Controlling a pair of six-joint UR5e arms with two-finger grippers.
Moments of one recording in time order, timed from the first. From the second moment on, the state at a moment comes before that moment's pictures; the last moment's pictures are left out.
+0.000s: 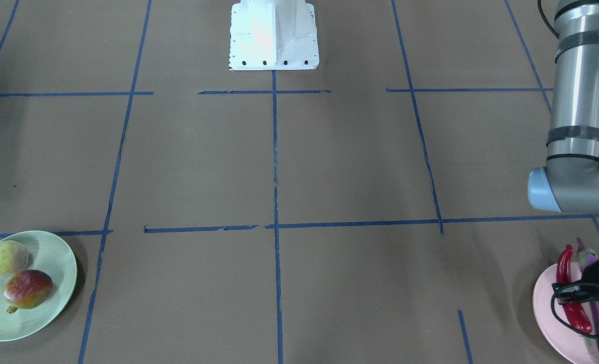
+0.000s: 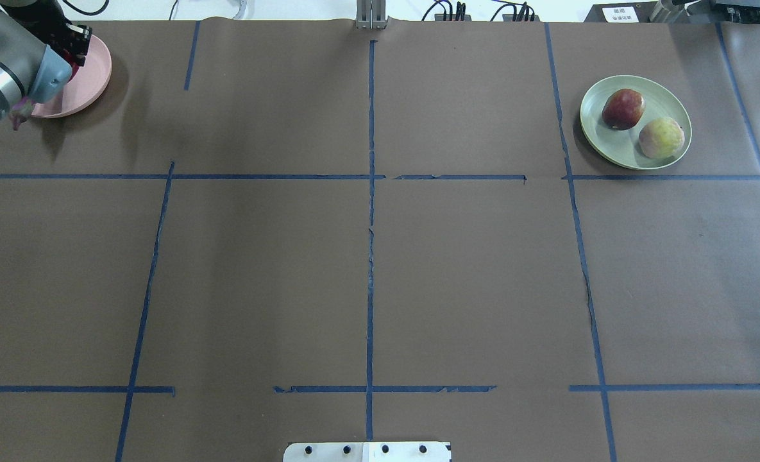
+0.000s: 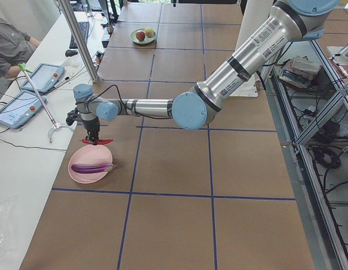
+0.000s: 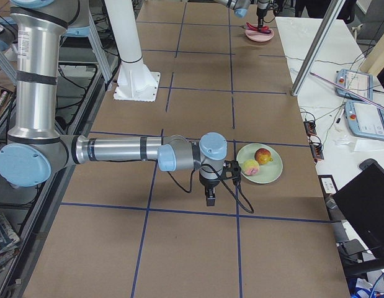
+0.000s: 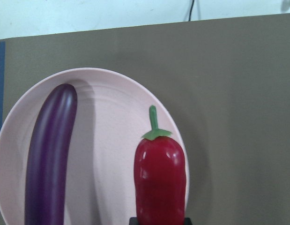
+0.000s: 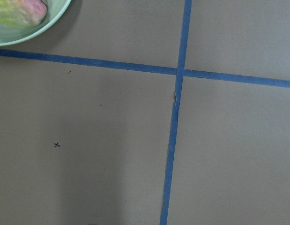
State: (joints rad) left arm -1.21 -2.37 -0.68 -2.03 -2.08 -0.47; right arm 1.46 -1.69 1.74 -1.48 2.31 0.08
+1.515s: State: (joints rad) left arm -1.37 -2.12 -1.23 -1.51 -2.19 -0.01; right arm 1.46 -1.69 1.75 -1.48 2.31 0.08
